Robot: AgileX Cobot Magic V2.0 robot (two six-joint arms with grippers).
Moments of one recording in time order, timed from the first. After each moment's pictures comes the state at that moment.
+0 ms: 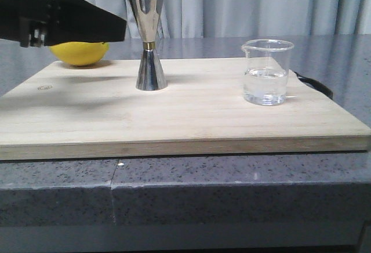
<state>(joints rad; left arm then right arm) -0.16 1.64 -0.86 -1.75 1.04 2.07 0.02 0.71 -0.74 0.04 0.69 0.02</state>
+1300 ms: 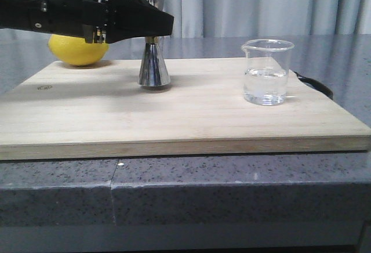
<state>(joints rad) -0.26 1.82 -1.06 -1.77 1.15 2.14 0.02 0.73 -0.74 0.33 0.60 -0.23</state>
